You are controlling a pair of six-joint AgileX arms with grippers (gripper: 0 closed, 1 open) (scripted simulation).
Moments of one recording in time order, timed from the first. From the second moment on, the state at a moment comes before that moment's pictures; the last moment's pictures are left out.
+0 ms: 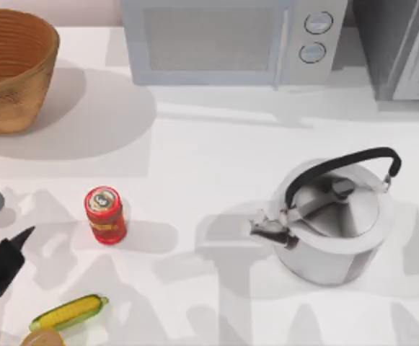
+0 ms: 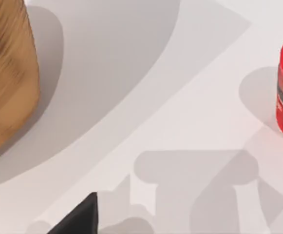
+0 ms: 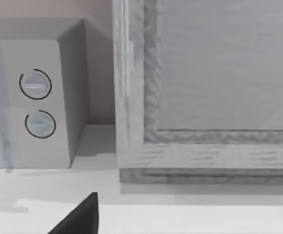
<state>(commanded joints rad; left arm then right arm) 0.12 0.83 0.43 -0.31 0.44 0.76 0.00 0.00 0.00 0.00 0.00 0.00</state>
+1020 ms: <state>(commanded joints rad) 0.20 1.96 0.96 -0.70 1.13 1.74 0.00 0.00 0.00 0.00 0.00 0.00</state>
